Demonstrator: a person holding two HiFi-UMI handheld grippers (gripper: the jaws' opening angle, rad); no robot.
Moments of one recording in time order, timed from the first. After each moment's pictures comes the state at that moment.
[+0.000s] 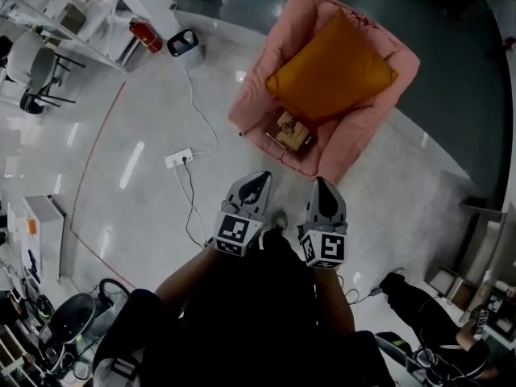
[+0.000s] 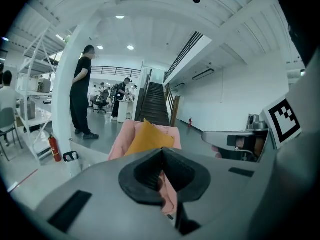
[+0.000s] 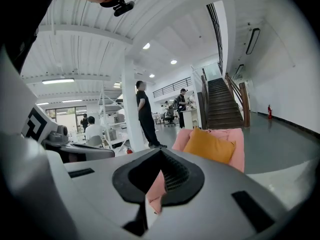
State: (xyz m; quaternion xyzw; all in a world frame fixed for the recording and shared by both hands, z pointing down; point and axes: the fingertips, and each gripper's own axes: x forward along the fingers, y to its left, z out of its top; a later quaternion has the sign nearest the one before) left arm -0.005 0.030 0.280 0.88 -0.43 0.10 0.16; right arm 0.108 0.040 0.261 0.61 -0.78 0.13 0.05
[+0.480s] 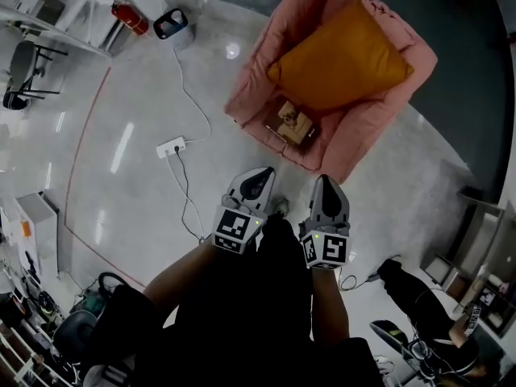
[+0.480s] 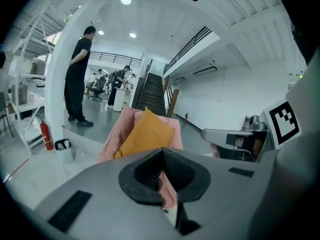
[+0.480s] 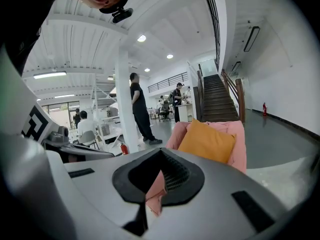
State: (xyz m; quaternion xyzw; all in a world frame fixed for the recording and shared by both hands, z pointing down) left arm -0.018 -0.031 0.343 0.89 -0.39 0.13 0.22; right arm 0.093 -0.018 0.316 0.64 -0.75 0.15 0.08
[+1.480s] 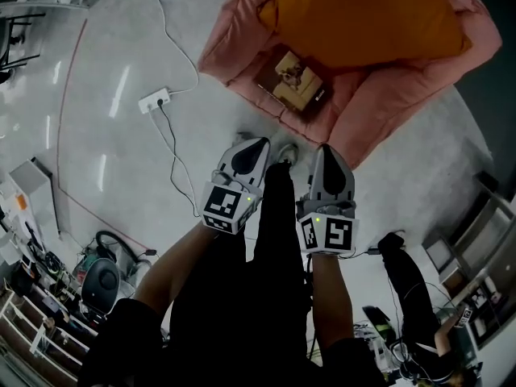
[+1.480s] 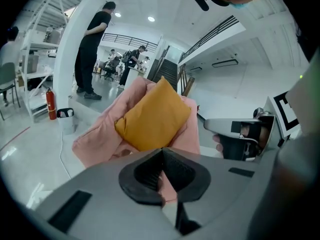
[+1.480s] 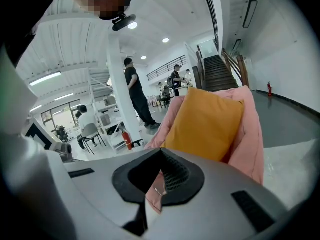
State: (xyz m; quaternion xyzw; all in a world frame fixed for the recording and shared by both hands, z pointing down) left arm 0.026 -0.076 0.545 0.84 -0.42 0.16 0.31; right arm 0.132 -0.087 0.492 0.60 -0.76 0.23 0.10
